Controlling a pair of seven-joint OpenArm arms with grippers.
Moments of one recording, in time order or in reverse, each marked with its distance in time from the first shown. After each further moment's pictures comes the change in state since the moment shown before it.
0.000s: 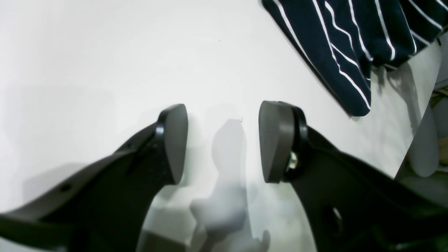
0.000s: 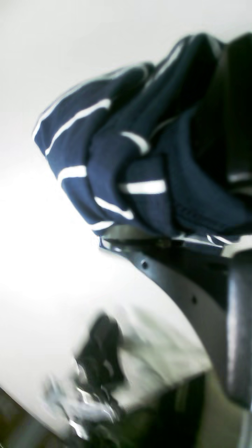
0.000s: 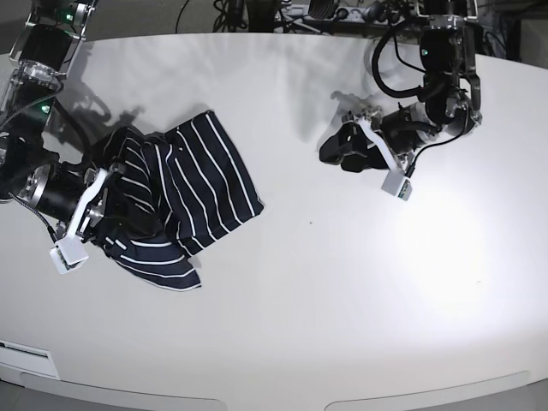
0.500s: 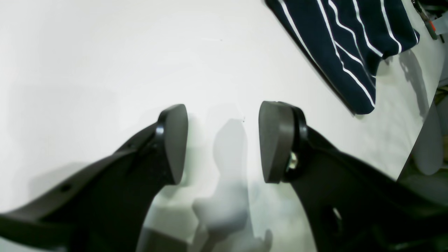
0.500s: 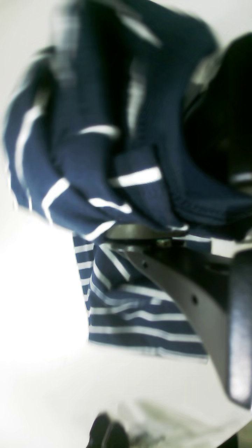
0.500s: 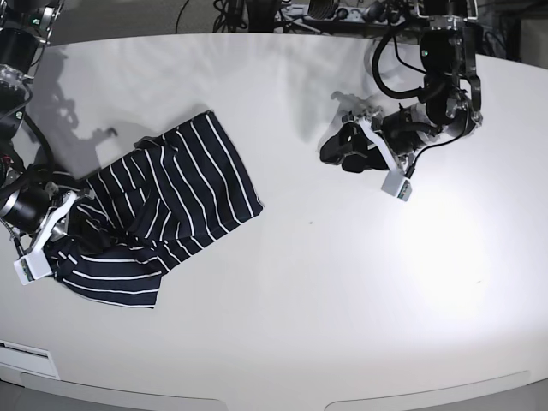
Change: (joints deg) left arm -0.2 0.0 0.0 0.0 0.4 0.0 0.8; right arm 0.1 8.3 -0.1 0.0 -16.6 -7.9 9.7
